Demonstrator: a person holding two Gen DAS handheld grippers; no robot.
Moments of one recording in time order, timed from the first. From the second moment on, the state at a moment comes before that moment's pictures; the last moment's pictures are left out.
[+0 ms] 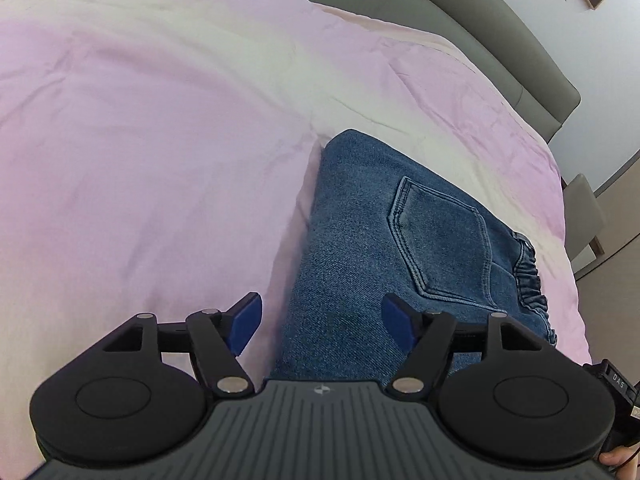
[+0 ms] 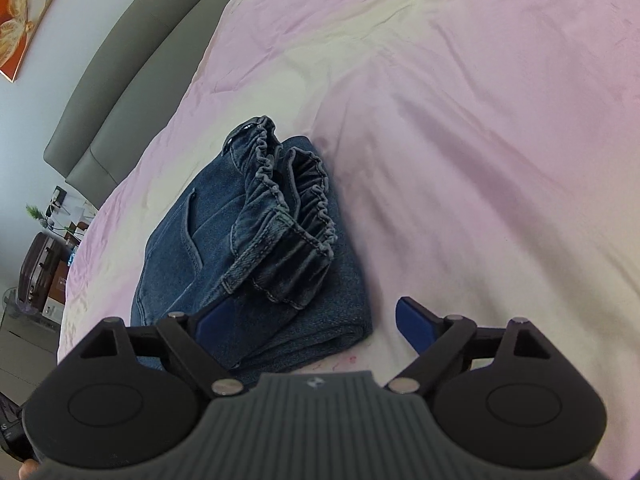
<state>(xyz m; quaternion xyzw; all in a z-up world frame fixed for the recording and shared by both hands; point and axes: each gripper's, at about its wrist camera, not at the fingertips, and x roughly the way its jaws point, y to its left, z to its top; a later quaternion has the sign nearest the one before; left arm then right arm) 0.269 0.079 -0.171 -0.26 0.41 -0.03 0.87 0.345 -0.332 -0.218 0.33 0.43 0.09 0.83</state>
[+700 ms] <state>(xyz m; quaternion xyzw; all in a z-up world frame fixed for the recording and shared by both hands) 0.319 0.101 -0.225 -0.38 0.43 -0.11 0.81 0.401 -0.327 -0.264 0.40 0.44 0.15 0.79</state>
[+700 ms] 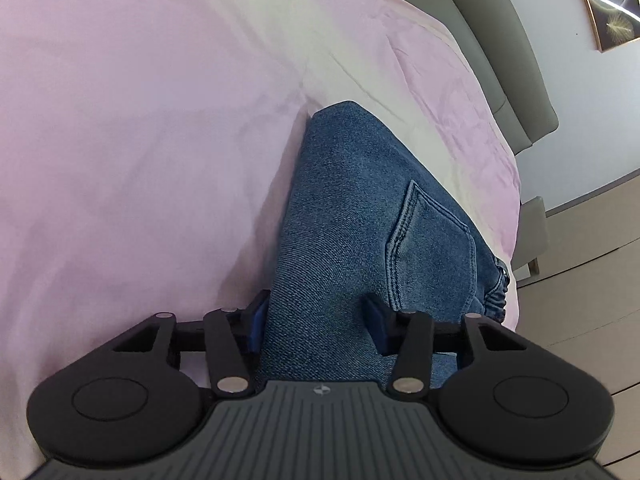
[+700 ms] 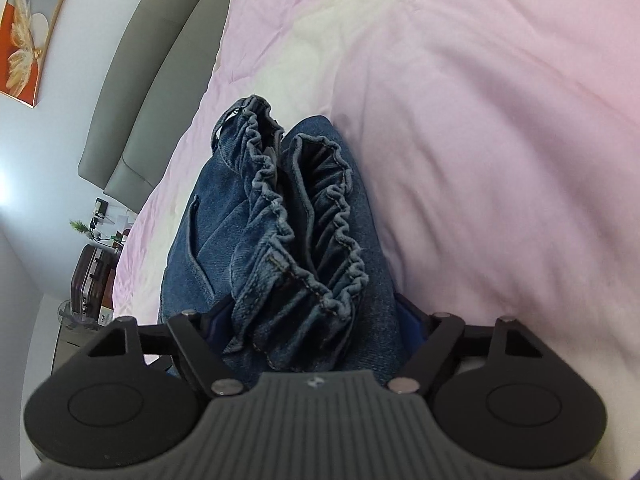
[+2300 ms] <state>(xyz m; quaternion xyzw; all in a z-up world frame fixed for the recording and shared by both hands) 0.204 0.340 -0.128 -0.21 0.45 -0.04 0.87 0.327 -0.012 -0.204 0.29 0.48 0.30 0.77</state>
